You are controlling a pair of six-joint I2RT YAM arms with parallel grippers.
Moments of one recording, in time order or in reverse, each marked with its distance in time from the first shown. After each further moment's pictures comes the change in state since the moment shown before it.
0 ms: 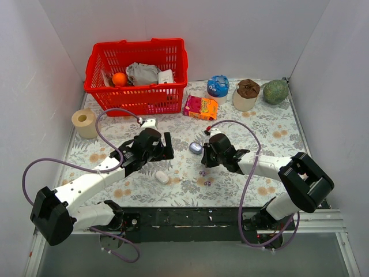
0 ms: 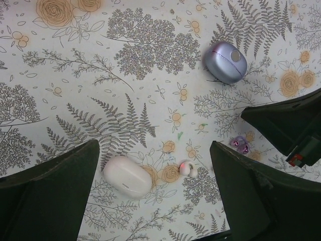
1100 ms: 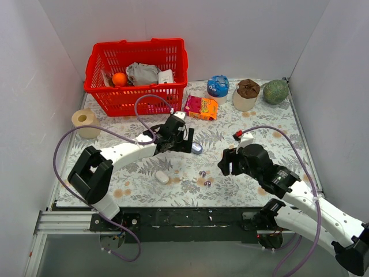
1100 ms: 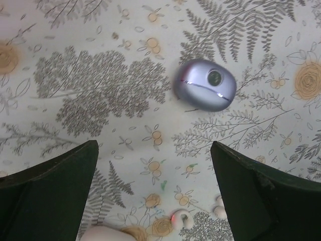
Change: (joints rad) left arm -0.017 0.517 0.289 0.135 0.130 0.241; right arm 0.008 -0.774 -0.038 -0.538 0.132 -0.100
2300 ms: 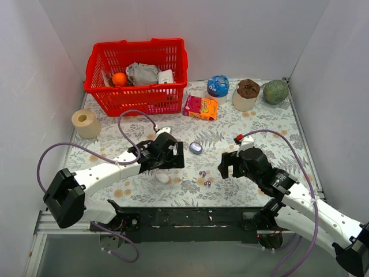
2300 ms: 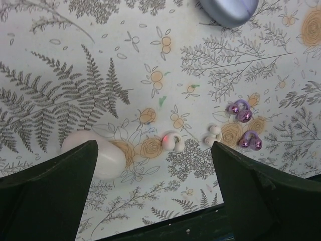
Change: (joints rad) left arm -0.088 -0.355 -0.275 -0.187 -0.044 -0.368; right arm 0.000 -0.005 -0.100 0.055 0.054 0.007
